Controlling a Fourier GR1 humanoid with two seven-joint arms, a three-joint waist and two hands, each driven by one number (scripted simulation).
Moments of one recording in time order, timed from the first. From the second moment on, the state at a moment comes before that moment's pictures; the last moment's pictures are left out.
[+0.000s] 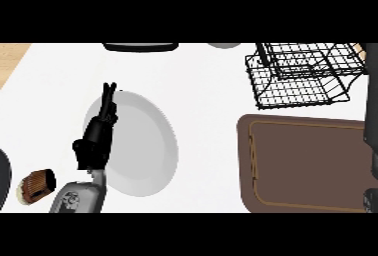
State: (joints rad) left arm -0.16 0.03 -0.07 -1.53 -0.16 0.17 0.02; right arm -1.06 -0.33 -0.32 -1.23 1.25 0.54 0.49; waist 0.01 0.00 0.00
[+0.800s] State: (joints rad) left arm -0.16 0.02 -0.07 -1.54 -0.17 0.18 0.03; right arm -1.09 -0.33 -0.63 -1.16 0.99 0.26 0.54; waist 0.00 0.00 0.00
